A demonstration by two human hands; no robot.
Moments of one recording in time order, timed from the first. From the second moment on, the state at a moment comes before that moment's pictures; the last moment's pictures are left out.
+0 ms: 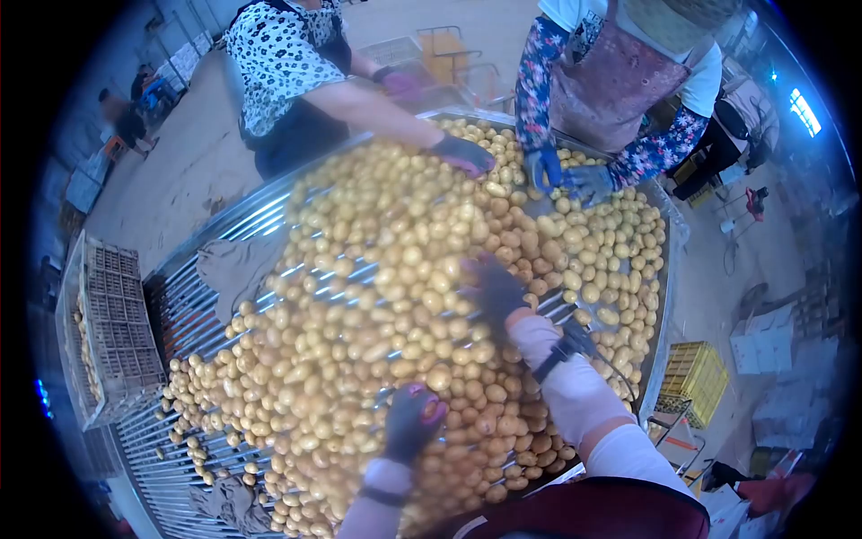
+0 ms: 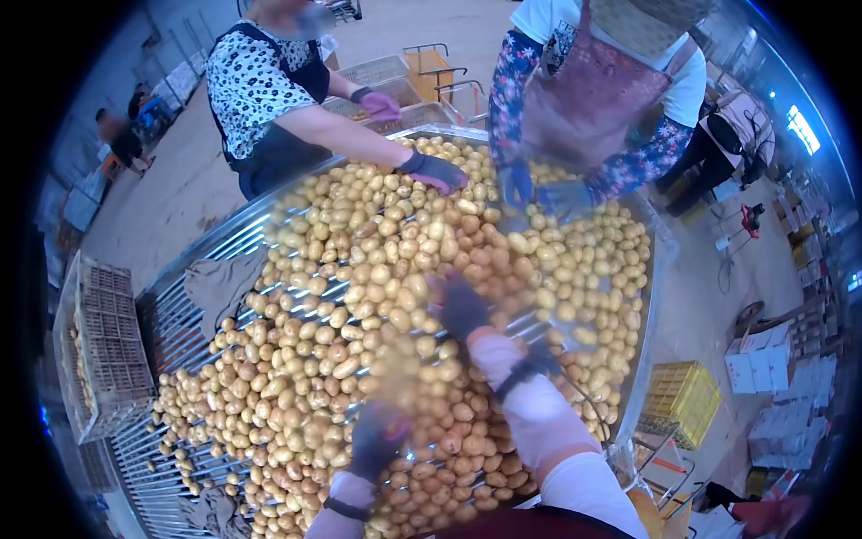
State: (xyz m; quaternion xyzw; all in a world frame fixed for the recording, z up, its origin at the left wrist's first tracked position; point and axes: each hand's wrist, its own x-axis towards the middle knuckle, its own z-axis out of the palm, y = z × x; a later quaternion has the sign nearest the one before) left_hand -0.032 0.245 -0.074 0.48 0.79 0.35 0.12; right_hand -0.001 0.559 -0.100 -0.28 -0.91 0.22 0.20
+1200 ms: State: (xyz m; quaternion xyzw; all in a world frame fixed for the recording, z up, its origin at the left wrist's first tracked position) left_hand 0.262 0.262 0.025 0.87 0.37 0.32 0.10; right_hand 0.418 0.238 -0.019 -0.32 -0.30 0.76 0.49
